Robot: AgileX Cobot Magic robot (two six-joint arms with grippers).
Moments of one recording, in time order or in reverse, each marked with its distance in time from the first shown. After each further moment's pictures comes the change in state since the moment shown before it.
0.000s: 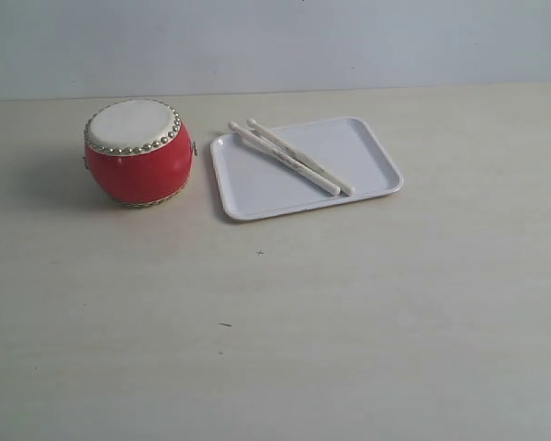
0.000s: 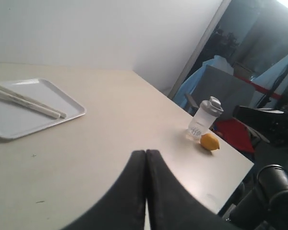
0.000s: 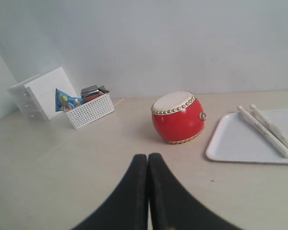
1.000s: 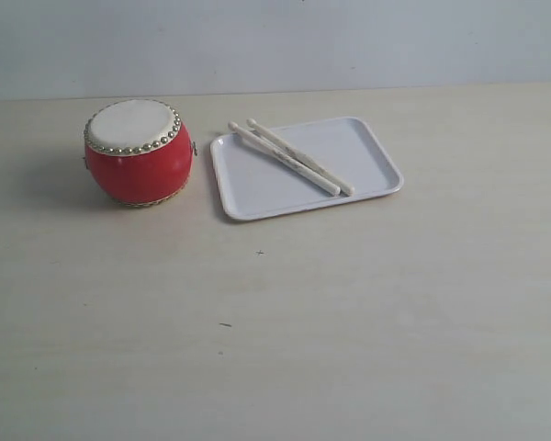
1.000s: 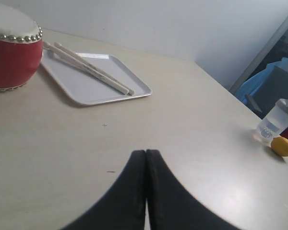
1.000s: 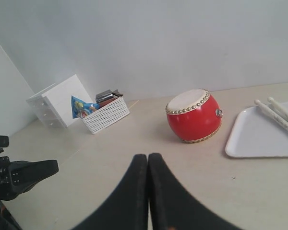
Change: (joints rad) left arm 0.000 0.000 0.297 -0.053 -0.272 0.103; right arm 0.000 0.000 0.000 0.106 0.010 -0.010
